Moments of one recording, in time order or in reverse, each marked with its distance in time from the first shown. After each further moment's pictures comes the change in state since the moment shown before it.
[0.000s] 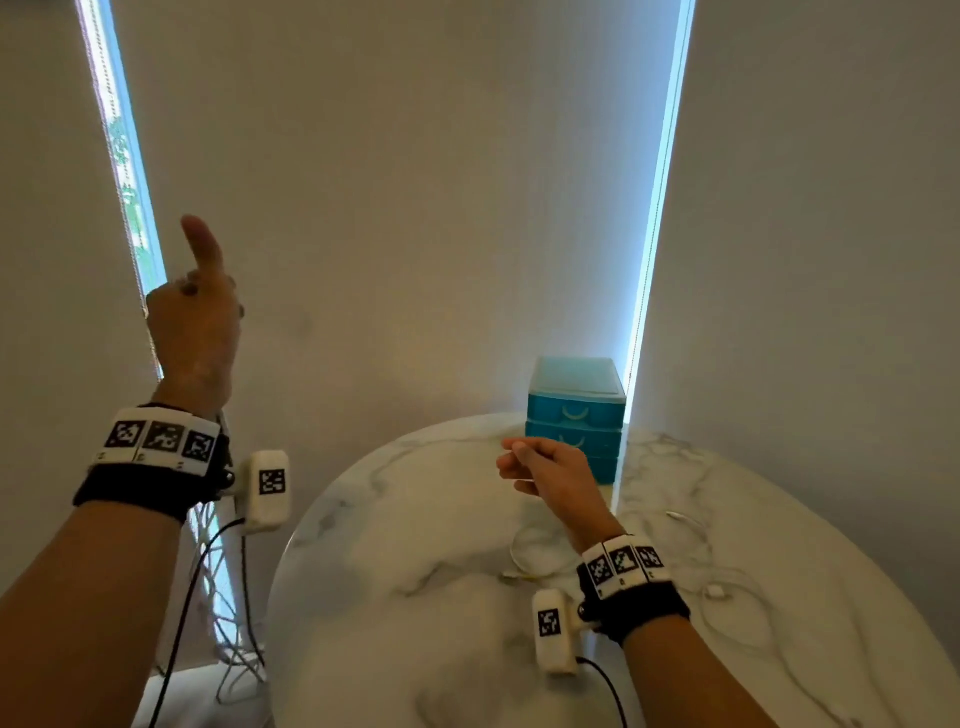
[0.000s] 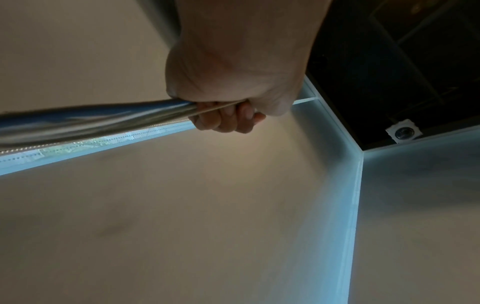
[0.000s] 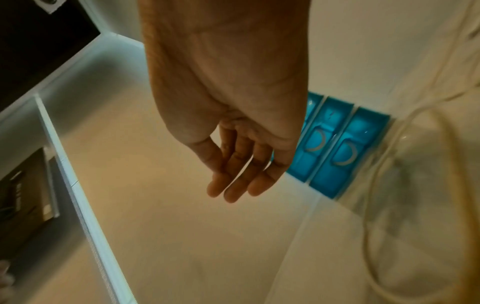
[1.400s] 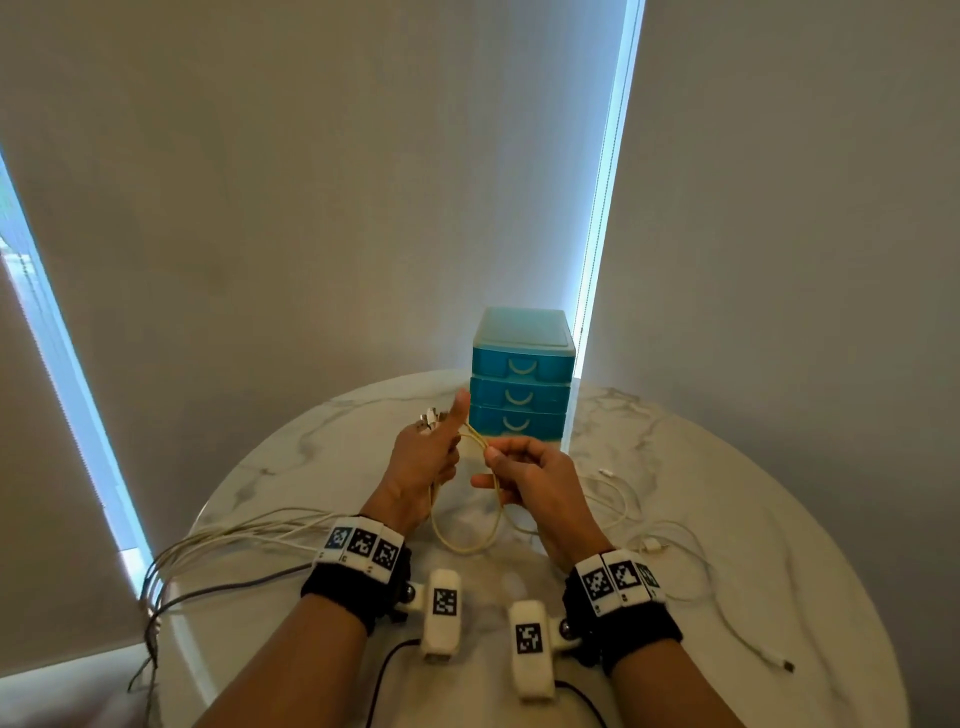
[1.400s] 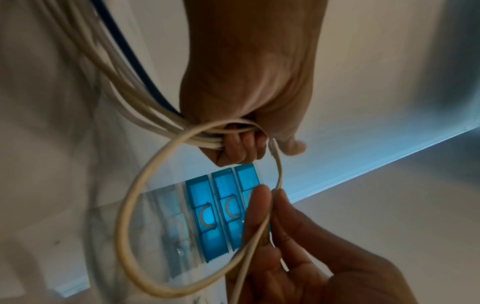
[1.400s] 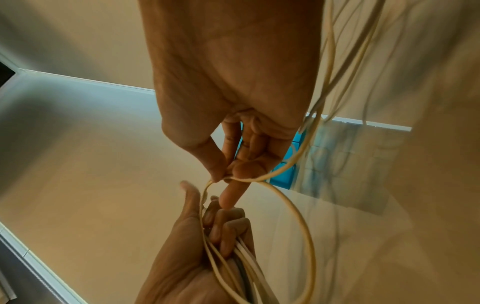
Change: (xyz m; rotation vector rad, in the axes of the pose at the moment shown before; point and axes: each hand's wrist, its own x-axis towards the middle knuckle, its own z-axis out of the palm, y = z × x) left_hand -0.239 -0.144 0.161 -0.254 -0.796 -0.624; right_hand -0.026 0.052 -0.050 0.142 0.063 0.077
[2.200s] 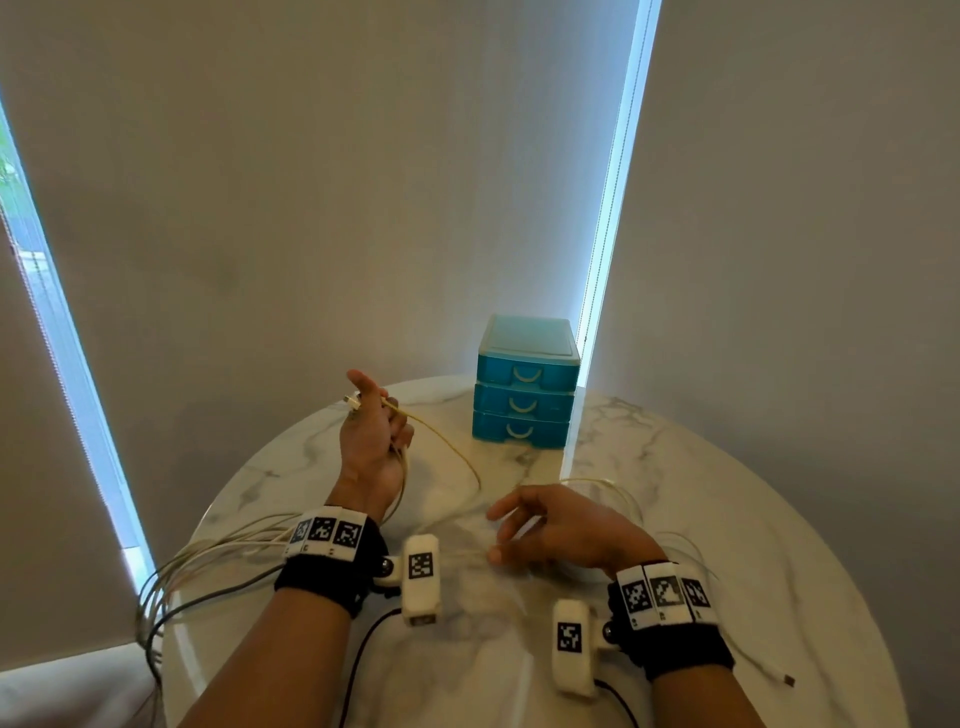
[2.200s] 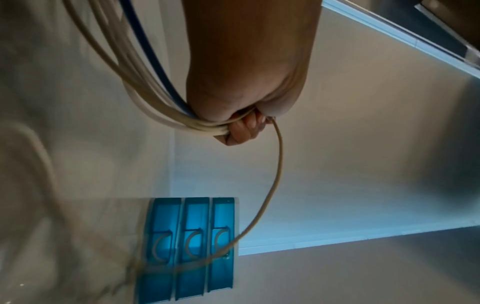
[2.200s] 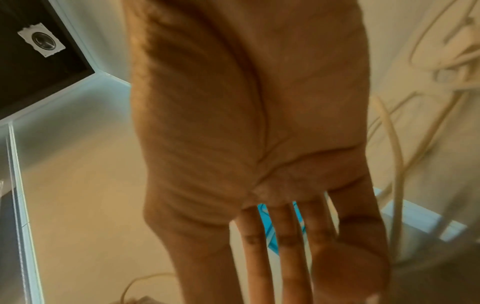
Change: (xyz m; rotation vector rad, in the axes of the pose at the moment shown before) left_hand 0.021 0.026 -0.039 -0.563 0.228 0.159; right_hand -0.009 -0.020 -0.042 -0.756 -0.503 0.198
